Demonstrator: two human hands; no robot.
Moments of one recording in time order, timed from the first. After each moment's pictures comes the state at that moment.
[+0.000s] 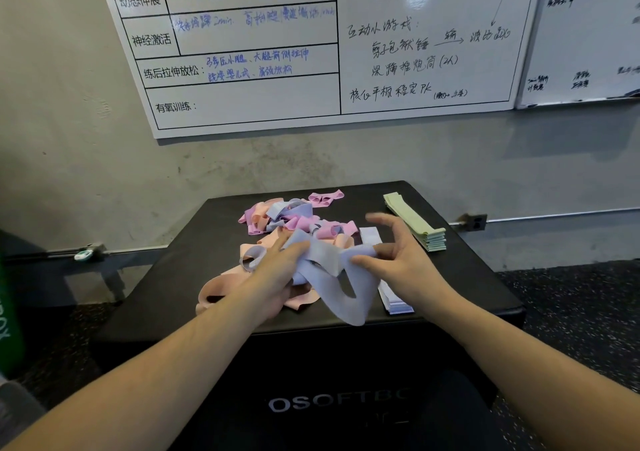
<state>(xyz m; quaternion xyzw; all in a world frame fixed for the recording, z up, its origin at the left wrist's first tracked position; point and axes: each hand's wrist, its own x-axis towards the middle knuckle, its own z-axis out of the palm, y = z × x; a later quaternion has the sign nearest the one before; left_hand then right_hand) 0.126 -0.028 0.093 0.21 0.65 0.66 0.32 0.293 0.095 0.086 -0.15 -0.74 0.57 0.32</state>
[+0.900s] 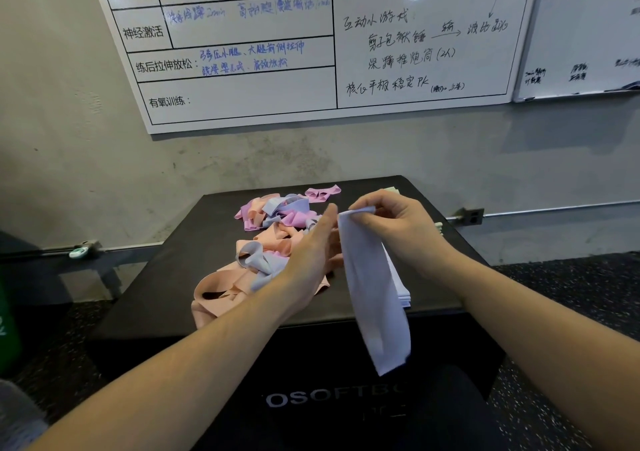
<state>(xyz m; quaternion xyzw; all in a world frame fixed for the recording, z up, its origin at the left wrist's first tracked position) 0.169 0.001 0.100 0.36 0.56 0.67 0.33 0.289 0.106 0.129 -0.11 -0.76 0.50 0.39</state>
